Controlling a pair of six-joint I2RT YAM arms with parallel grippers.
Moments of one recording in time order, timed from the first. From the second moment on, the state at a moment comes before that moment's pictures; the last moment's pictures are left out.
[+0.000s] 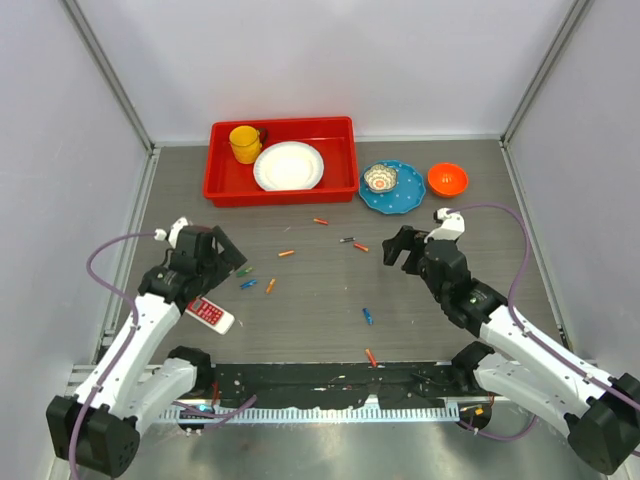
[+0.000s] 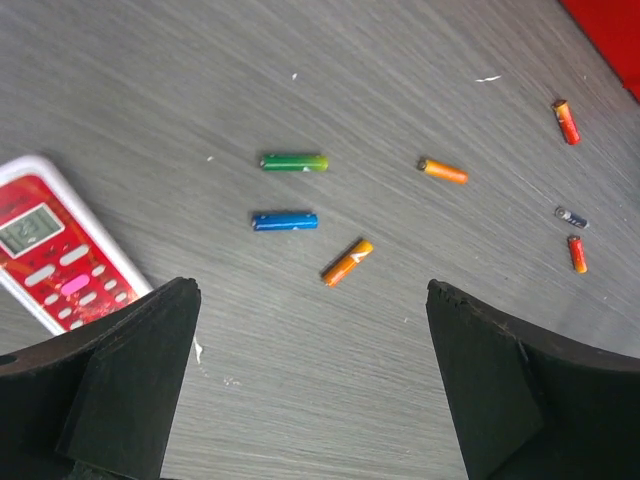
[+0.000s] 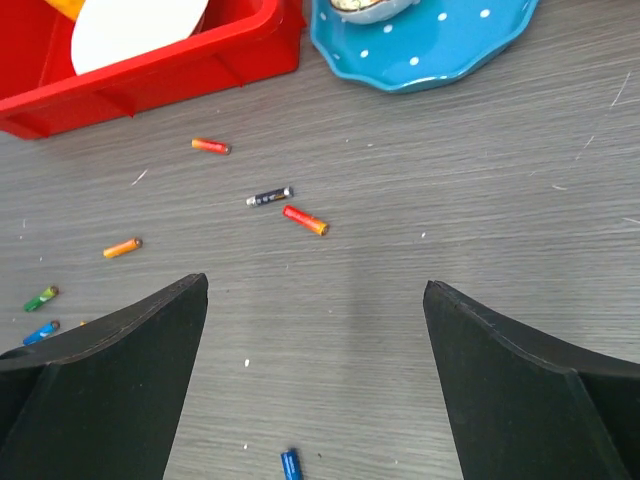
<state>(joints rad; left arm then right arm) -0.27 0.90 0.76 -0.71 -0.18 -0.87 0.61 0.81 0.52 -0.10 0.39 0.57</state>
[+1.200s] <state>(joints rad) -0.17 0.97 0.58 -0.93 -0.42 -1.35 0.61 0.85 0.51 -0.19 0.20 0.59</state>
